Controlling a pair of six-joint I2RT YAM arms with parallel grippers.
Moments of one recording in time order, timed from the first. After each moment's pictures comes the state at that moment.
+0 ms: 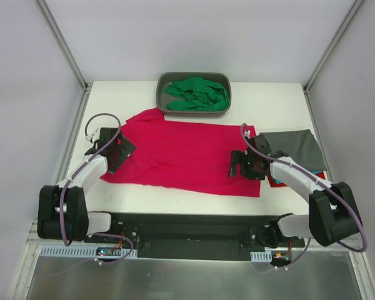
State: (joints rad) left arm -0.06 1.24 0.67 -0.36 -0.14 -0.89; right arm 0.40 1.27 0.69 -0.54 -0.12 0.42
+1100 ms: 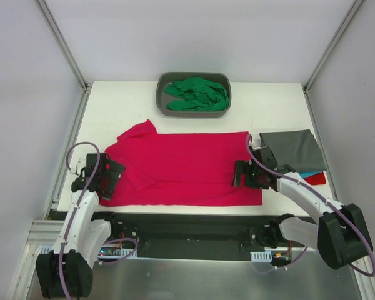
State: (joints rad) left arm 0.05 0.75 0.44 -0.71 -0.12 -1.13; right arm 0.40 1.13 0.54 -0.51 -0.09 0.41
